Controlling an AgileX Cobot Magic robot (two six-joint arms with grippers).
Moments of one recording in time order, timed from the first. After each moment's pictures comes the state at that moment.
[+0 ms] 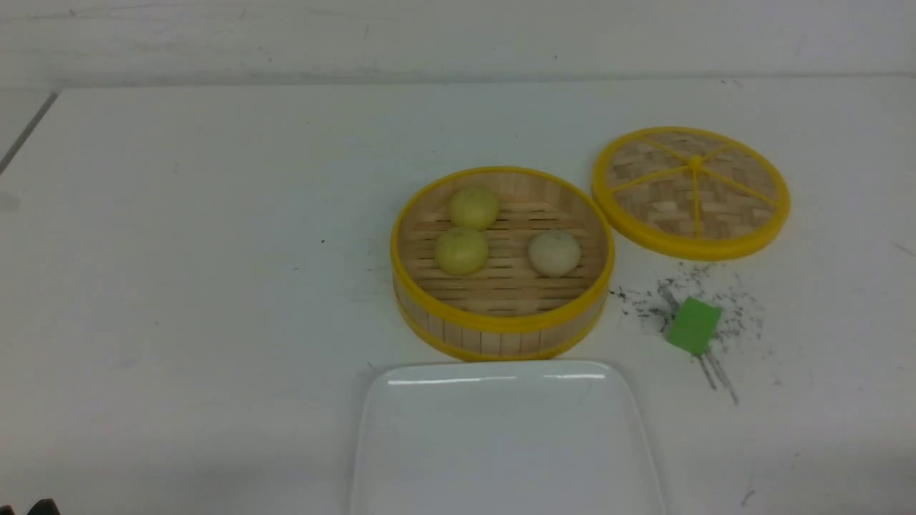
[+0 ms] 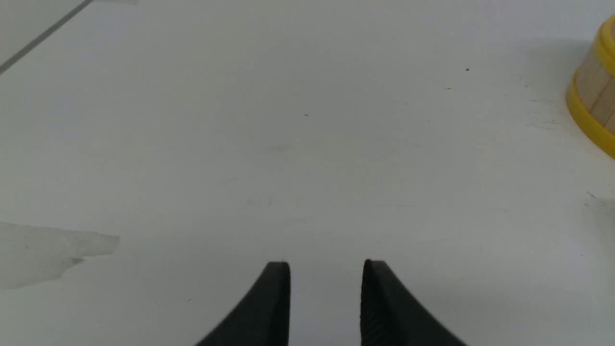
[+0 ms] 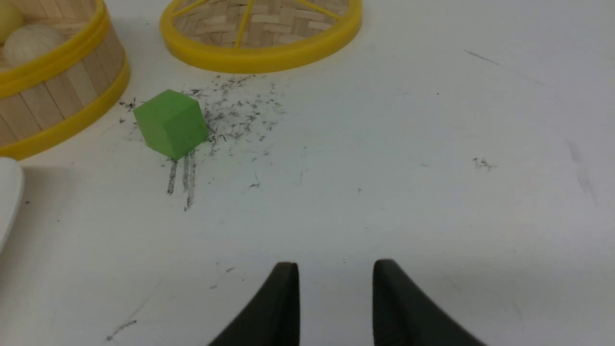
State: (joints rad) right arm 0.05 -0.01 0.02 -0.04 0.41 0.15; left arm -0.02 -0.01 0.03 0.15 0.37 -0.23
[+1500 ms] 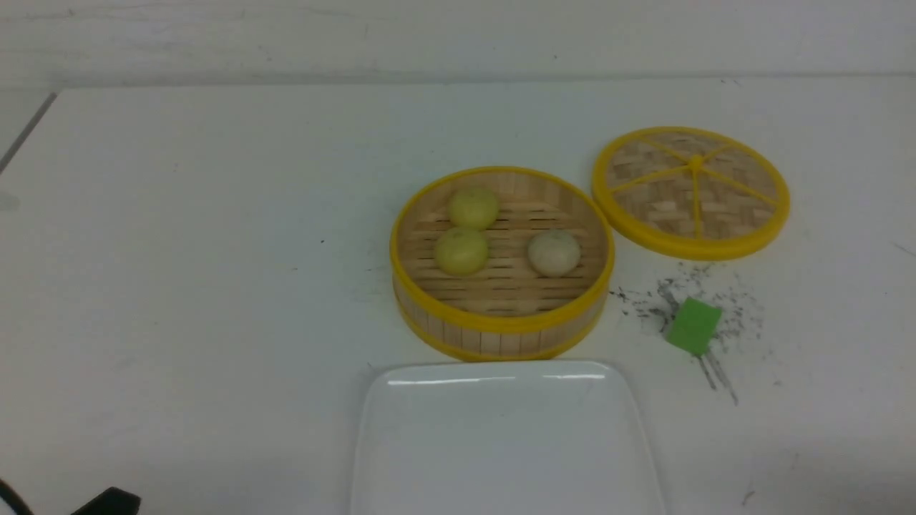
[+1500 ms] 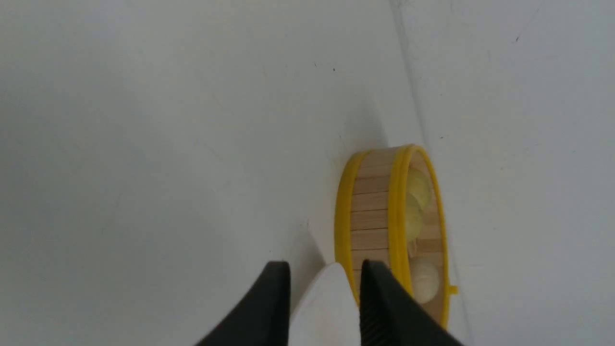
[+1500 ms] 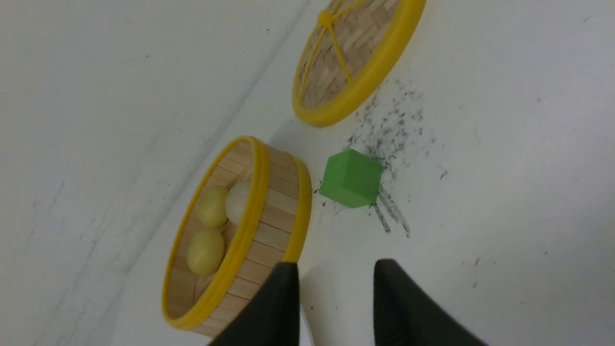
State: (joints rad) right arm 0.05 -0.01 0.02 0.47 0.30 0.56; left arm -0.02 -0.01 0.03 -0.46 0.36 -0.82
